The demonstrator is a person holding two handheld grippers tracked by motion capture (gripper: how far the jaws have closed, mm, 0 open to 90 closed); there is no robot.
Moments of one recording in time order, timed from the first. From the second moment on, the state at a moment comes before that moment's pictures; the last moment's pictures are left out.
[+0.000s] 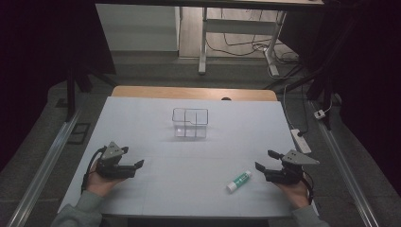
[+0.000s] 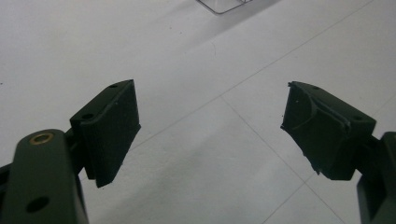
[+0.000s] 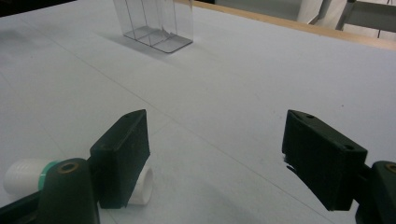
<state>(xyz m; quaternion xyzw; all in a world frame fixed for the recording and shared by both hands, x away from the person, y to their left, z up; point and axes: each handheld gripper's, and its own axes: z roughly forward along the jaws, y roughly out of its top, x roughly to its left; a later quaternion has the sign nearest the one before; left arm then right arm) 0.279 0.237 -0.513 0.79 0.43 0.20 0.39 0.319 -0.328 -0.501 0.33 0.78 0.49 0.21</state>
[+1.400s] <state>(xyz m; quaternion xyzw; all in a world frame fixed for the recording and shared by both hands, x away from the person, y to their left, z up) 0.392 0.200 -0.498 0.81 0.43 0.18 0.36 0.322 -0.323 -0.505 0.33 0.79 0.48 0.21</state>
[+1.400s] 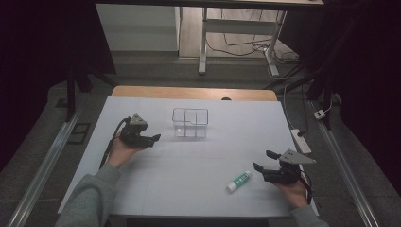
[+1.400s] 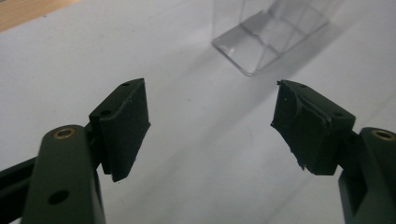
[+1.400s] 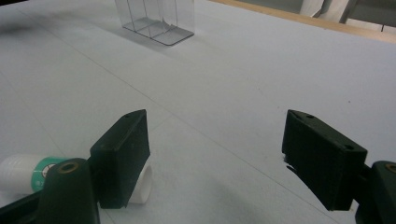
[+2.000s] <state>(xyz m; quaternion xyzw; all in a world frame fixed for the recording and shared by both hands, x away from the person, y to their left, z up) 0.433 0.193 -0.510 0.82 0.44 0.18 0.33 0.324 -0.322 -0.506 0.33 0.79 0.47 0.21</state>
